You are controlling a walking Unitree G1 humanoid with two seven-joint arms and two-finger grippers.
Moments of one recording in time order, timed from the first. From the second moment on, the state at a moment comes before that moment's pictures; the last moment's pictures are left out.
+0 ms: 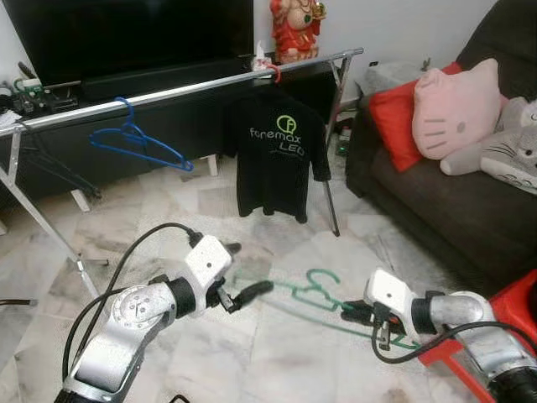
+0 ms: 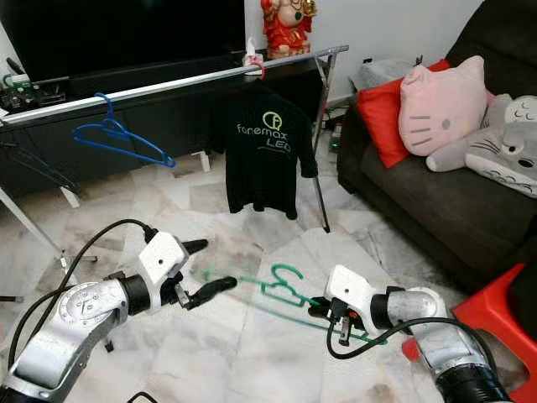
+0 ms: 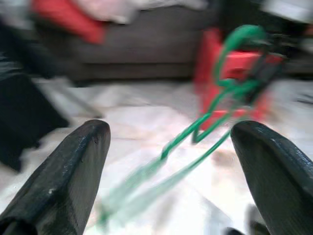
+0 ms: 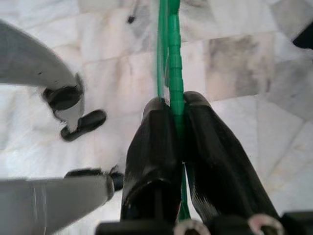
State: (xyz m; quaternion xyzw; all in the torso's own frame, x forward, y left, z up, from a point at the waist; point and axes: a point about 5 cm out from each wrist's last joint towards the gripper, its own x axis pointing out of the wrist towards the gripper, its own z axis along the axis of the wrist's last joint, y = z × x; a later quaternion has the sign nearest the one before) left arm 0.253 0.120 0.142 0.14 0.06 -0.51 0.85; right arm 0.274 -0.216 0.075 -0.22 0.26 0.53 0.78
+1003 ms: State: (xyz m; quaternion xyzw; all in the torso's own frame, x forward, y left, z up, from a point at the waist) left arm 0.255 0.082 0.128 0.18 0.13 -0.65 0.72; right arm 0.276 -0.177 0.102 -0.24 0.20 0.64 0.70
